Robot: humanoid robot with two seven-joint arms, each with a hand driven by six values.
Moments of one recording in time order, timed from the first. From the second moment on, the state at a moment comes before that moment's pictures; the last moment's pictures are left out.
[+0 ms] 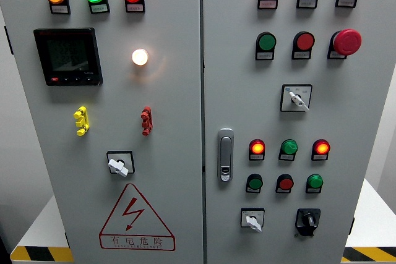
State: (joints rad) left arm -0.04 -0.09 0.02 -0.19 0.04 0.09 0.03; right arm -0.35 0.11 1.58 1.47 -1.45 0.27 0.26
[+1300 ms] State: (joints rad) left arm -0.04 -0.09 0.02 -0.19 0.04 0.09 0.03; right arm -0.11 0.13 1.51 1.51 -1.43 0.14 0.22
